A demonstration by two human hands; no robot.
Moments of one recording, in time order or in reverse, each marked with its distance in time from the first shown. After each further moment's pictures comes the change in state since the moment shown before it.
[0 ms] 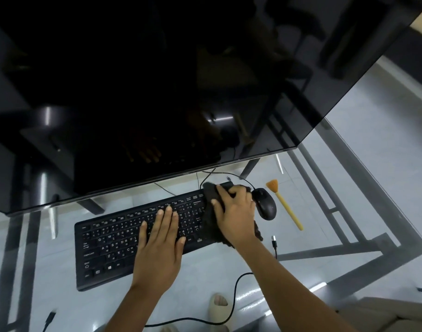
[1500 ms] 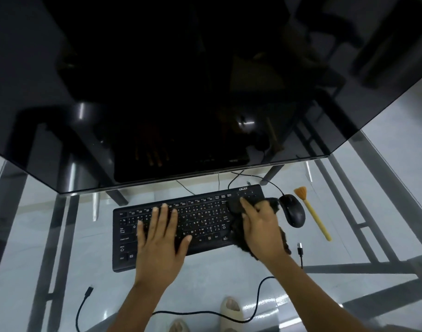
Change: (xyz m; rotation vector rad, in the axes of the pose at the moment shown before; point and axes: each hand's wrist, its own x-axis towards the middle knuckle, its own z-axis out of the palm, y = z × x) left_hand -0.021 -0.045 -0.016 0.005 0.000 -0.207; right_hand -0.023 0.003 0.000 0.111 -0.084 -0.184
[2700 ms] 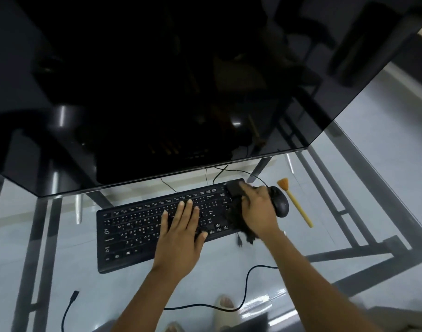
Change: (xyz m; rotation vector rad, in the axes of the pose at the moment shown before) left_hand 0.010 0.049 0.009 0.038 -0.039 0.245; right_hand 0.020 0.015 -0.013 0.073 0.011 0.142
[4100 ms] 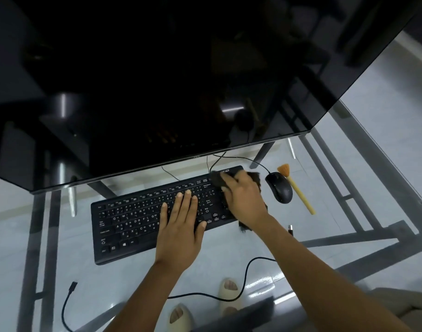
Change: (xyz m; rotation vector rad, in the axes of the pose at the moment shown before) left_hand 0.001 0.013 0.010 -0.046 0.010 -0.036; right_hand 0.006 -0.012 0.007 -0.079 -0.032 -0.212
